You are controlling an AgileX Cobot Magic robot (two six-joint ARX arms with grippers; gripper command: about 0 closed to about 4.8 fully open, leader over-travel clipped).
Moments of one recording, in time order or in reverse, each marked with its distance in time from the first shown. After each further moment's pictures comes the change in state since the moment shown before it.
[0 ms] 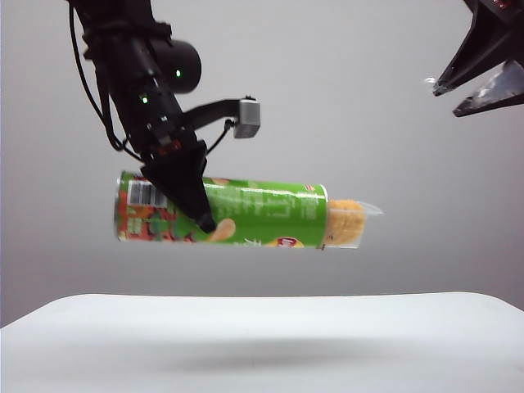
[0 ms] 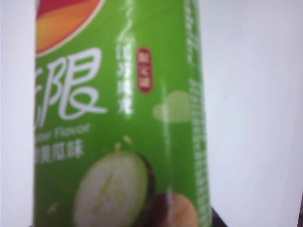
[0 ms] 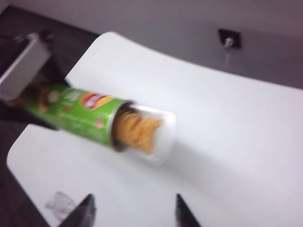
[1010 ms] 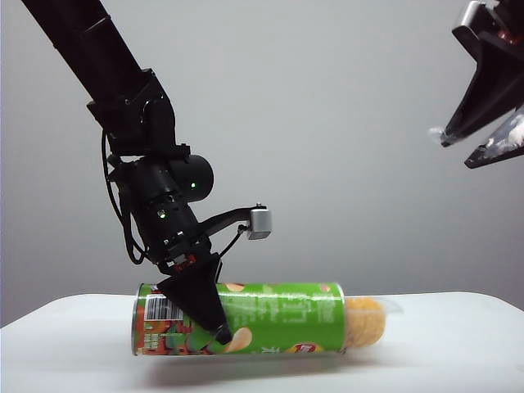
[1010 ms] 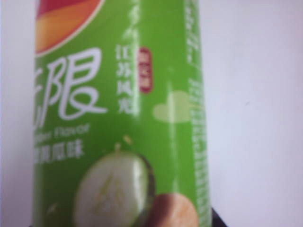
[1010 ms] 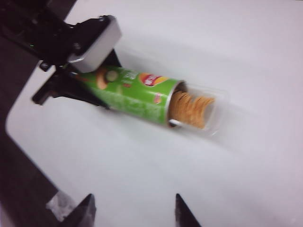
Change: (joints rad) left arm 0.015 0.306 -0.014 0.159 0.142 0.052; right arm 0.095 -0.098 -0.184 -0.026 0.103 0.065
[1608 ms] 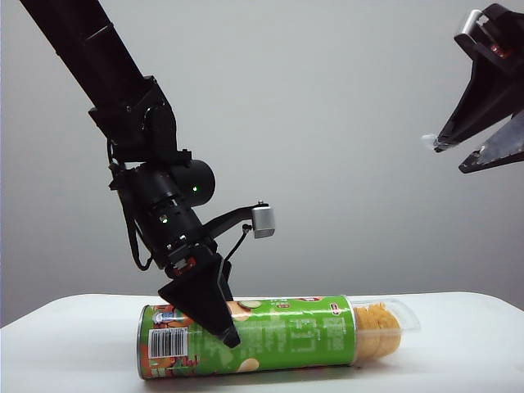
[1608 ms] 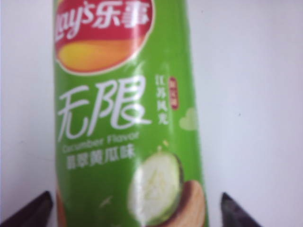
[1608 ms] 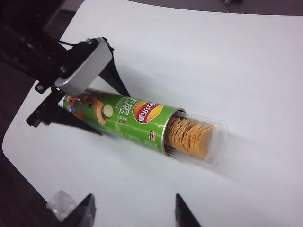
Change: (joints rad) left arm 0.000 0.020 0.000 0.029 0.064 0.060; right arm 0.000 0.000 -0.055 0.138 0.008 0.080
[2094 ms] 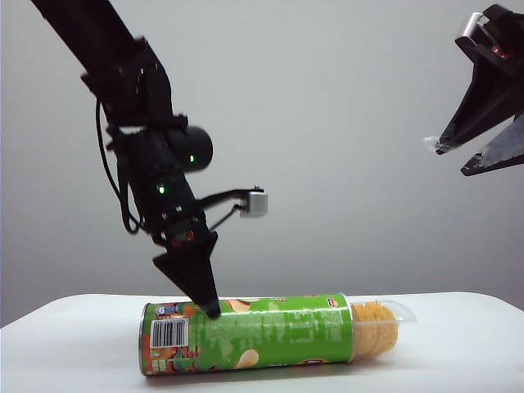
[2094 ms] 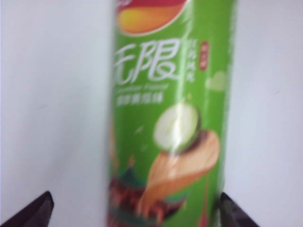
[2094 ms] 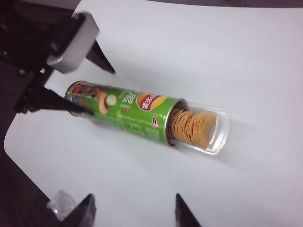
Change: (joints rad) left arm -0.002 -0.102 0.003 -0.043 -0.212 -0.124; right arm 0.000 0.000 0.000 -0.017 0.000 0.007
